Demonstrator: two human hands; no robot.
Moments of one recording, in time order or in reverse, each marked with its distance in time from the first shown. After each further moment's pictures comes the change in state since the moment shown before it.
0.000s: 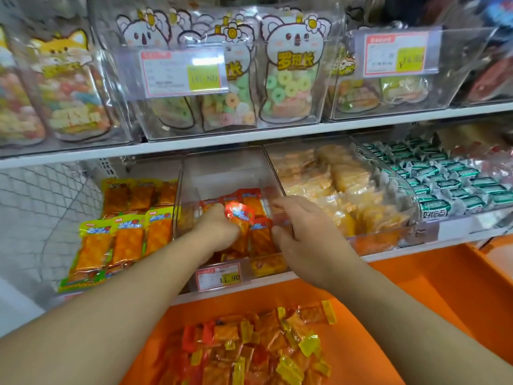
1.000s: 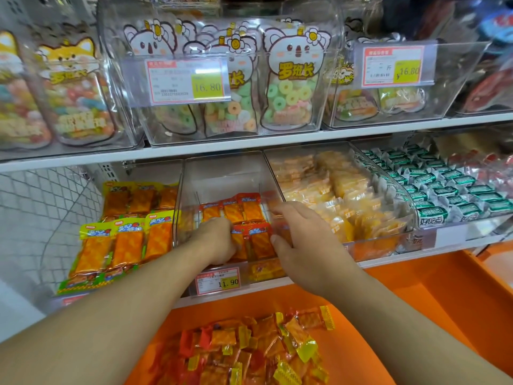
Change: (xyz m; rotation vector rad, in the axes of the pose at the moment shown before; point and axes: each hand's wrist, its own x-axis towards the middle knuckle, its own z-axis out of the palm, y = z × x) left_hand 0.002 -0.006 0.000 0.471 -0.088 0.173; right_hand -0.003 -0.005 -0.001 -0.027 -0.009 0.020
